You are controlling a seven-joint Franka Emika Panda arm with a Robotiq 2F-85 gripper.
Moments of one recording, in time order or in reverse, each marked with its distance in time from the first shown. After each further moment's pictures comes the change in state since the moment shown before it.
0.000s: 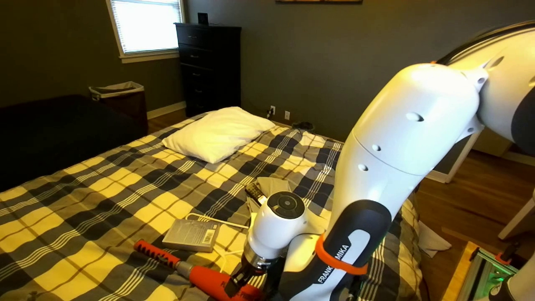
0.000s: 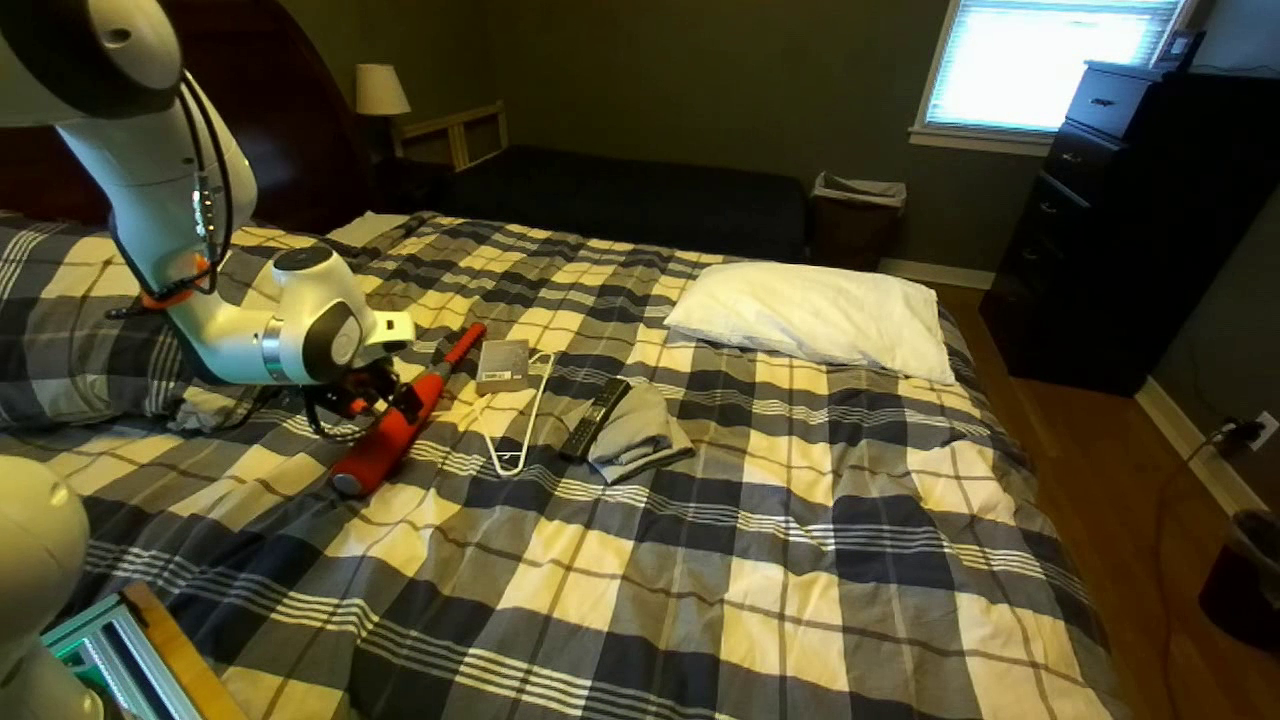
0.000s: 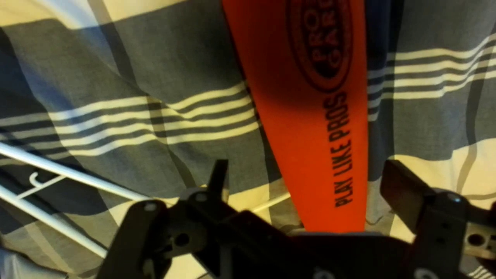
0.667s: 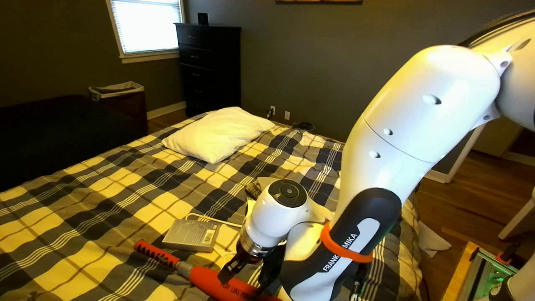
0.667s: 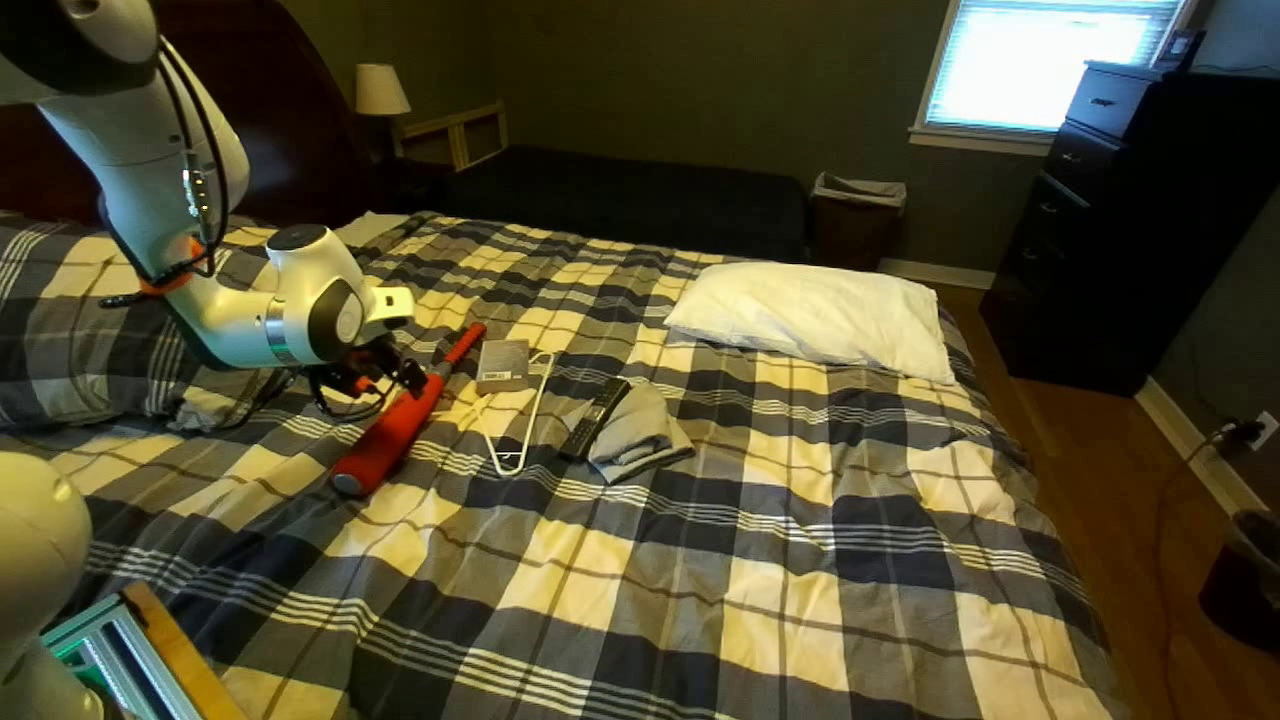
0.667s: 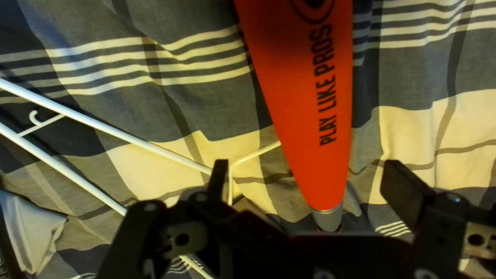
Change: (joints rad) arm 0.025 -0.058 -0.047 -0.007 -0.070 0.019 0.040
